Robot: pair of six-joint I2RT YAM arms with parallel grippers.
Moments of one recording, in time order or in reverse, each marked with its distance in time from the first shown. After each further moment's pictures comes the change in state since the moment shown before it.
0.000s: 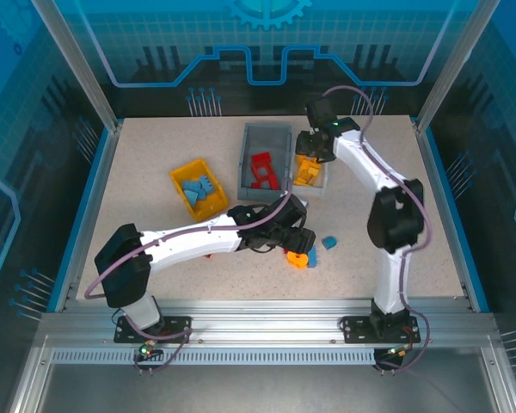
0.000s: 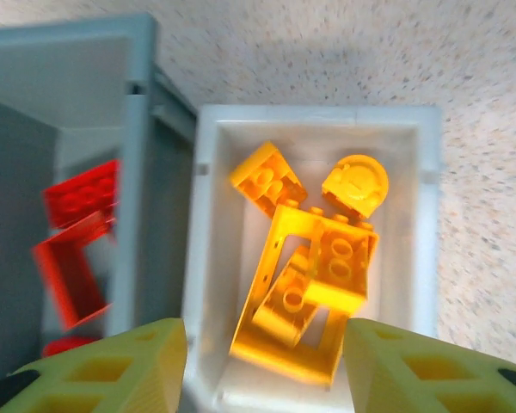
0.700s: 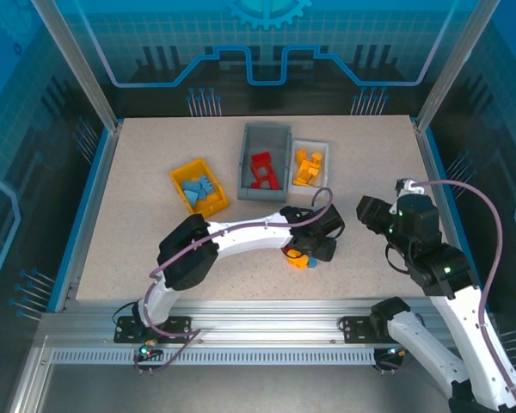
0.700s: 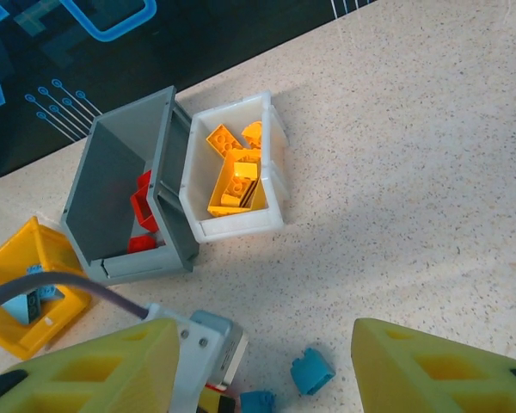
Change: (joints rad) left arm -0.056 0.425 0.381 -0.193 0.004 -0.135; right arm -0.014 -1.312 -0.871 -0.037 0.071 0.147
